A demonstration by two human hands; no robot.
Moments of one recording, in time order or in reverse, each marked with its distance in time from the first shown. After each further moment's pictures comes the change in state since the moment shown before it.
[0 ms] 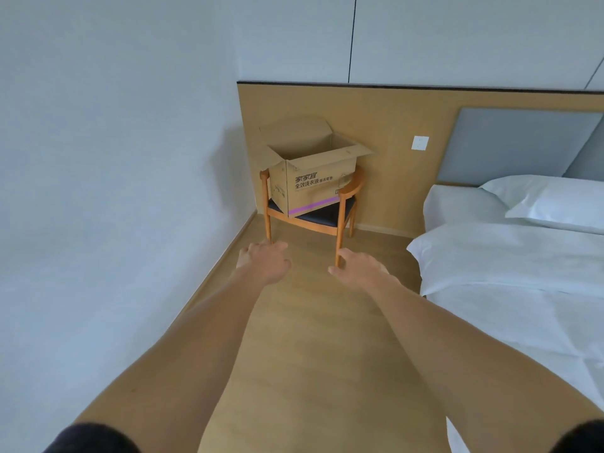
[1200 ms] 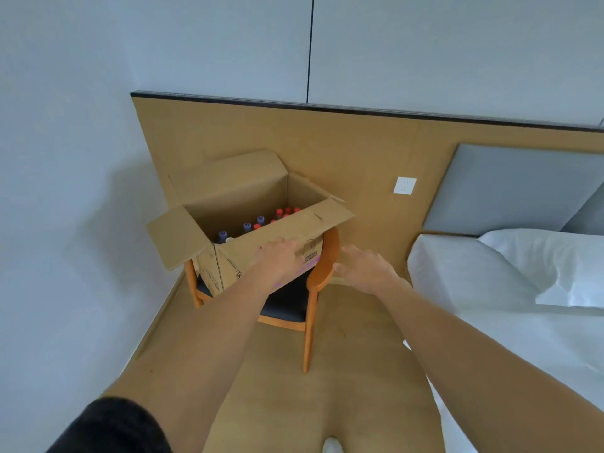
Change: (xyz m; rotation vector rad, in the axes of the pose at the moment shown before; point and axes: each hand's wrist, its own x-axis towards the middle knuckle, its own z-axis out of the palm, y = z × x) left_hand 0.669 0.086 -0.059 -0.093 0.052 0.242; right_hand 0.573 0.084 -0.197 0.041 0.170 0.101
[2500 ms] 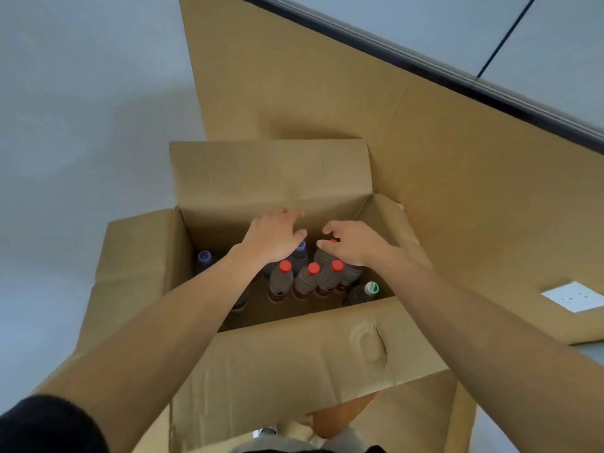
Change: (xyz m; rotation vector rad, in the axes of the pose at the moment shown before) left_hand 0.389 -0.180 0.002 -0.233 -0.020 -0.306; right_hand 0.525 -0.121 0.007 -0.208 -0.388 -0.493
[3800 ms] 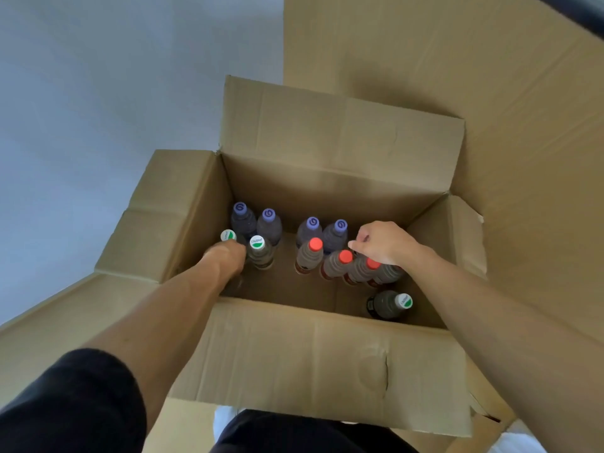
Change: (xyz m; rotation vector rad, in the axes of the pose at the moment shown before) left_hand -0.050 -0.107 0.093 0.319 -0.628 -0.601; right_hand 0.086 0.034 0.035 -0.232 -0.302 -0.200
